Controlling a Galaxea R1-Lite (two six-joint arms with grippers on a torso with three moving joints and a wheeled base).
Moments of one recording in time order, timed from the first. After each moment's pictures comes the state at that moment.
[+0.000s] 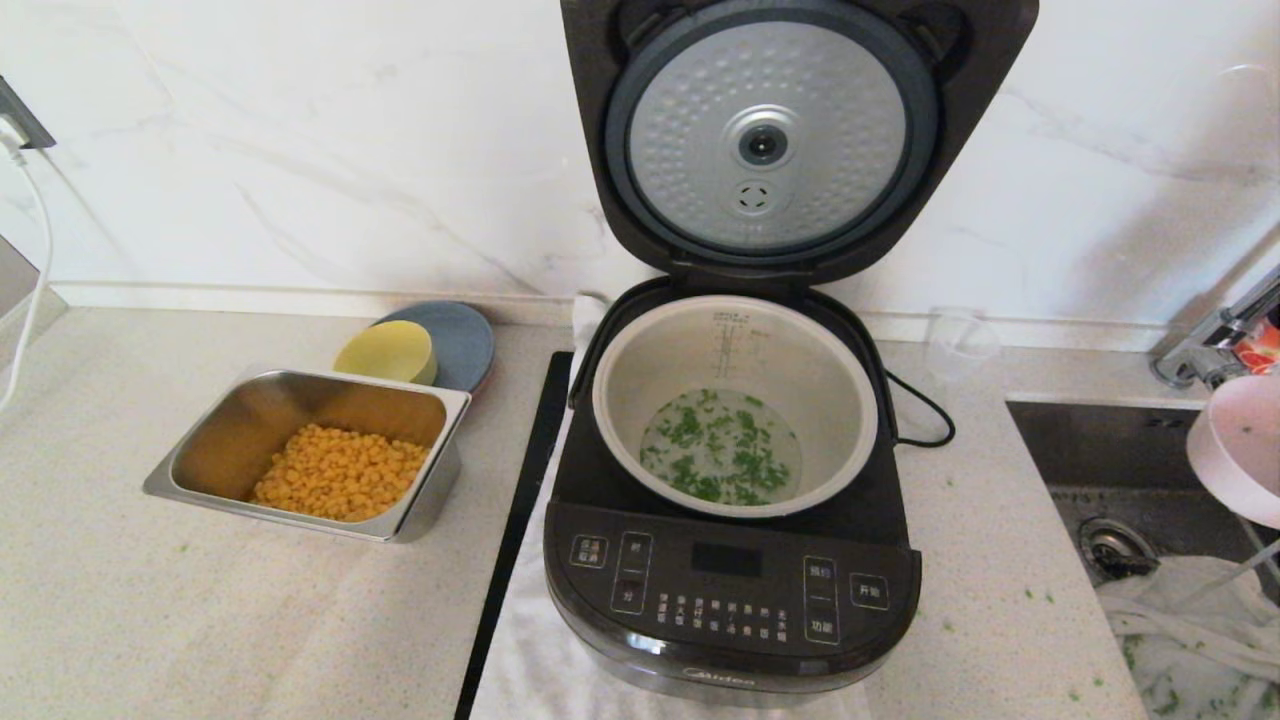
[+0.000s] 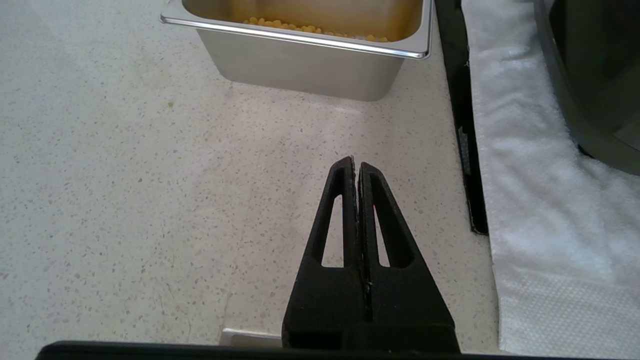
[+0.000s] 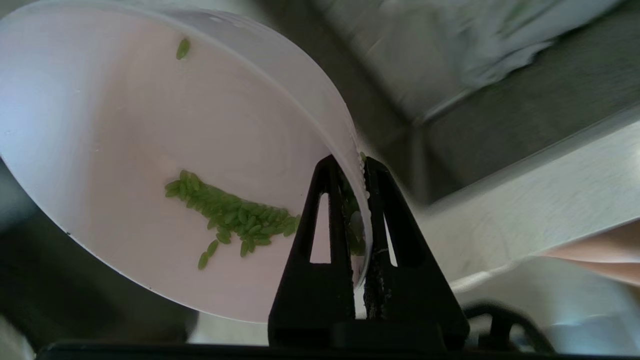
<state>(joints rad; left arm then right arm) -0.02 0.00 -0.01 0.02 0.00 0.02 -0.68 1.60 -1.41 0.85 0.35 0.31</state>
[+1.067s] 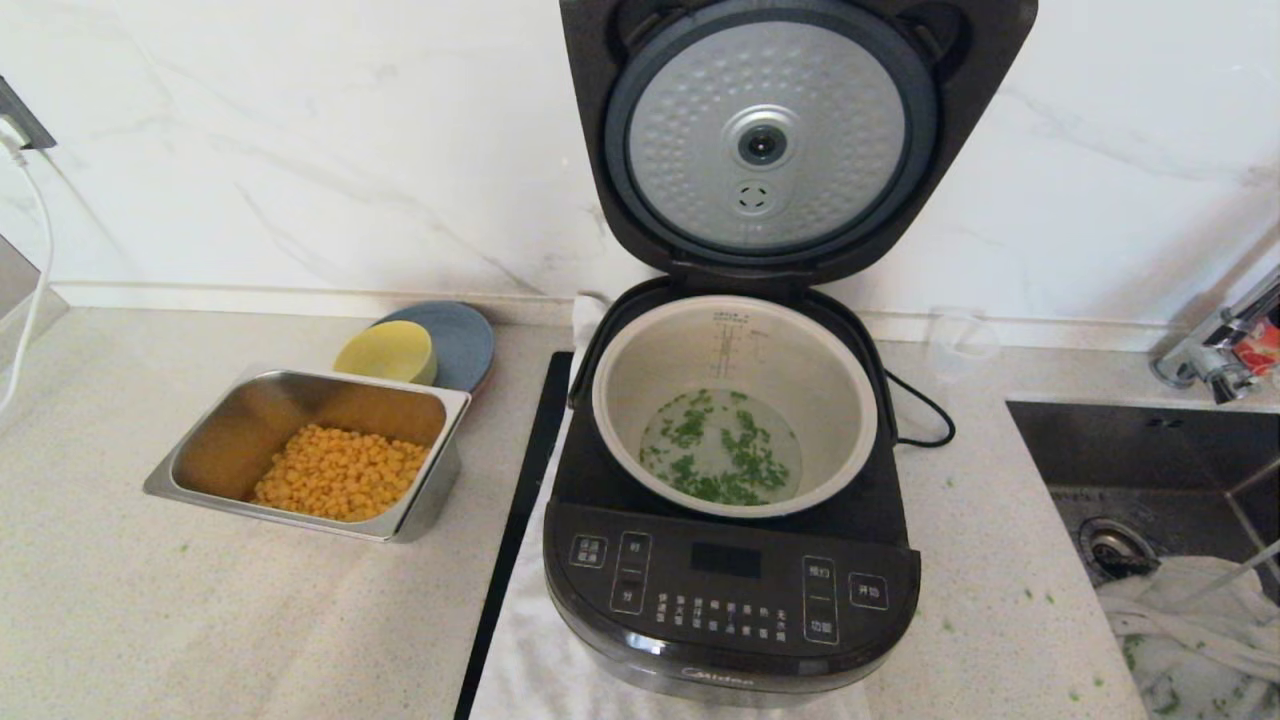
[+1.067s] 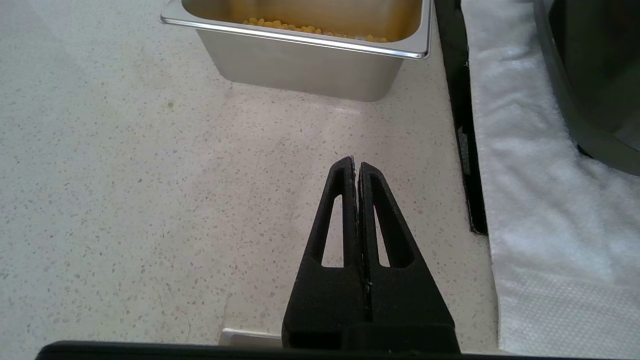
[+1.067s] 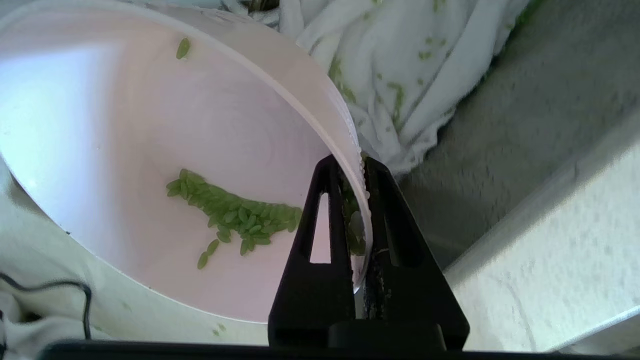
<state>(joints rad) -0.02 0.00 -0.01 0.02 0.00 0.02 -1.11 2.12 -1.55 0.64 0.50 0.31</state>
